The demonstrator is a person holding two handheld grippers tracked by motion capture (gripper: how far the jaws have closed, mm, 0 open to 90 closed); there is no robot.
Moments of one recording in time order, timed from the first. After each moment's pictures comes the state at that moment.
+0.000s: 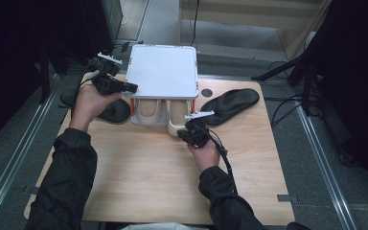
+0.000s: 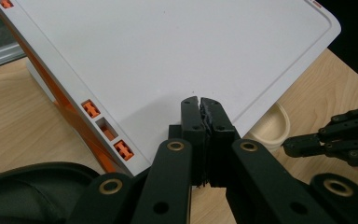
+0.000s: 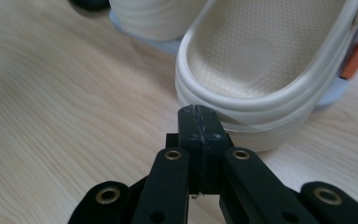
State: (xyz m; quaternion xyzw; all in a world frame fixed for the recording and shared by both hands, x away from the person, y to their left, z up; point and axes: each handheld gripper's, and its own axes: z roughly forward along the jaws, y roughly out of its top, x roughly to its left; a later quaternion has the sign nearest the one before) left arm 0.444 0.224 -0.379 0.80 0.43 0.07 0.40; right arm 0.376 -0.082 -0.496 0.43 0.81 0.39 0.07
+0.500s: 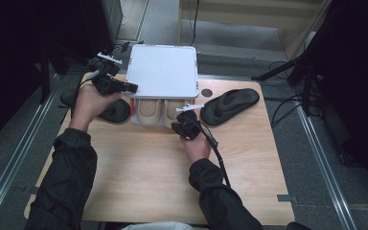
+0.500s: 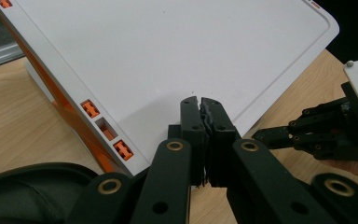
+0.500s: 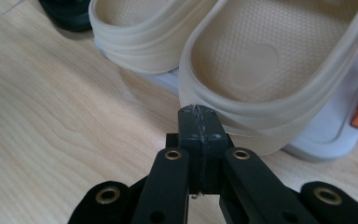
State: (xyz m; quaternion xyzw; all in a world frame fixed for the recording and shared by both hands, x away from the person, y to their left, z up) left arm 0.444 0.224 -0.379 0.80 0.43 0.06 0.41; right arm 0.399 -0.054 -0.499 0.43 0.81 0.38 0.10
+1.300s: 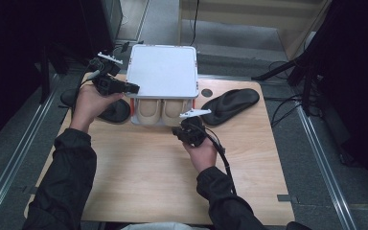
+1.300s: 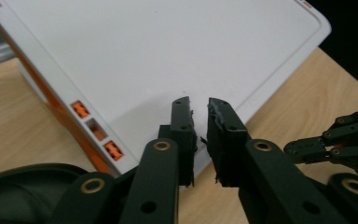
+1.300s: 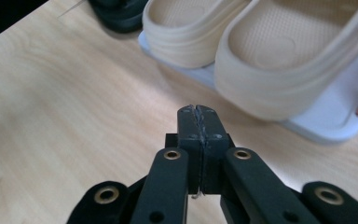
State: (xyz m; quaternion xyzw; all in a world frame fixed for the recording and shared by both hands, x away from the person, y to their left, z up) left arm 0.441 0.220 -0.376 0.81 0.42 0.06 0.41; right arm 0.362 -0.074 -0.479 0.40 0.82 0.41 0.08
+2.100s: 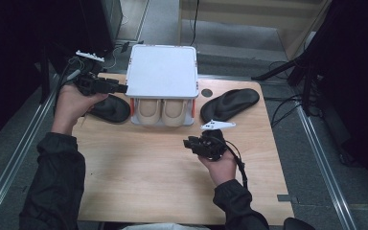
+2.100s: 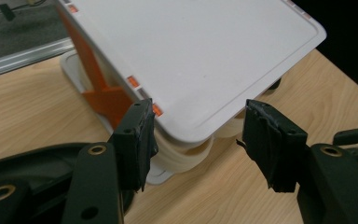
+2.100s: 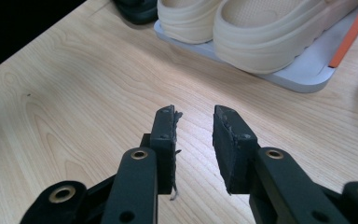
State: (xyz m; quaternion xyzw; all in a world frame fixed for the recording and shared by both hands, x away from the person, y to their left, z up) left arm 0.416 0.263 -0.360 0.79 0.45 0.09 0.41; right arm 0.326 -0.128 -0.472 0.39 0.80 0.44 0.05
